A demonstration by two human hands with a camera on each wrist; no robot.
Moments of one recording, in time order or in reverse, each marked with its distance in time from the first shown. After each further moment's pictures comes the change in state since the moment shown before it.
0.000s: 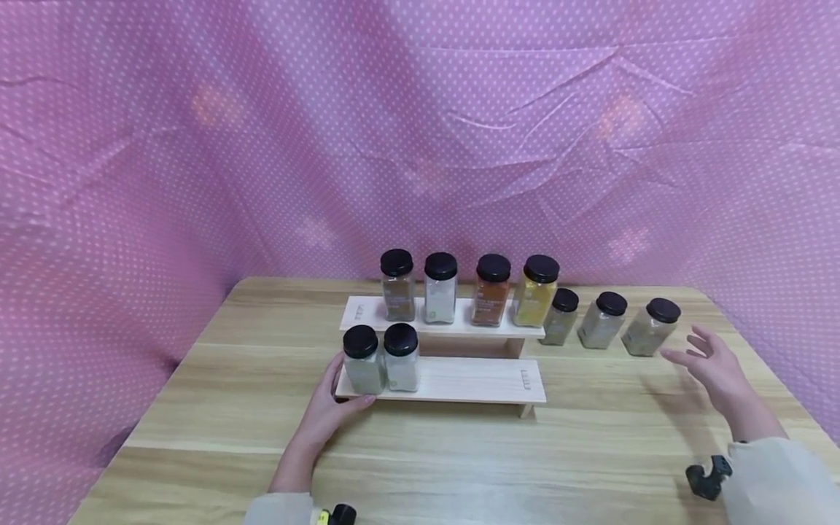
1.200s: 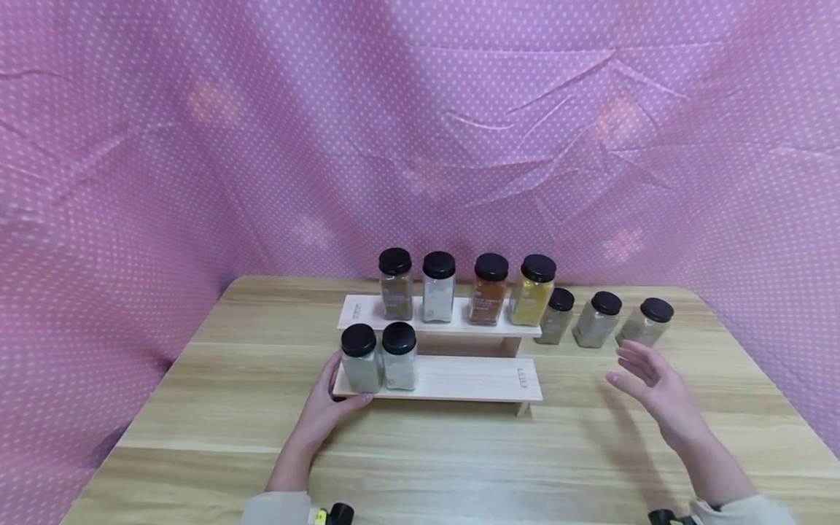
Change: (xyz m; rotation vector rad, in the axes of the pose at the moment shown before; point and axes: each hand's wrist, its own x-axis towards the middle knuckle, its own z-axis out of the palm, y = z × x) left_hand -0.001 0.002 0.000 -0.014 -0.018 -0.002; right_hand -0.109 -0.109 0.106 -0.071 -0.033 -0.220
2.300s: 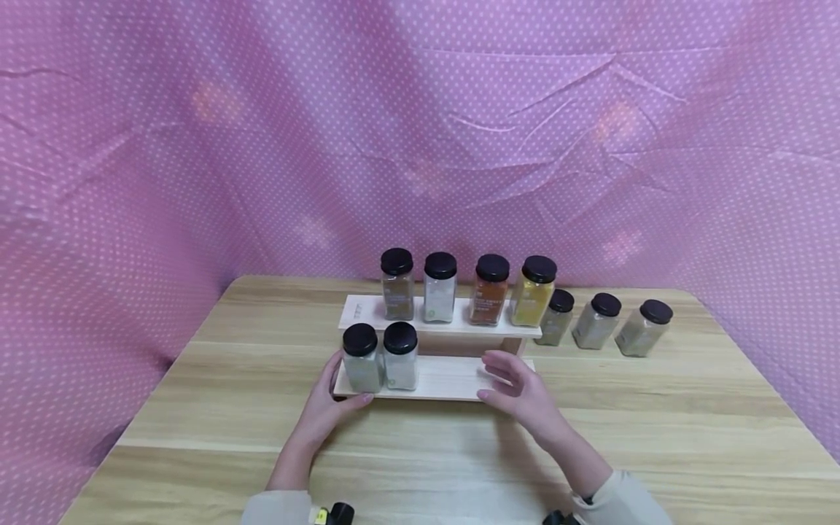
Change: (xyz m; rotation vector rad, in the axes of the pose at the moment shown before) left_hand -0.001 0.000 0.000 -0.067 0.004 0.024; right_hand 0.005 -0.058 0.144 0.391 -0.213 -0.116
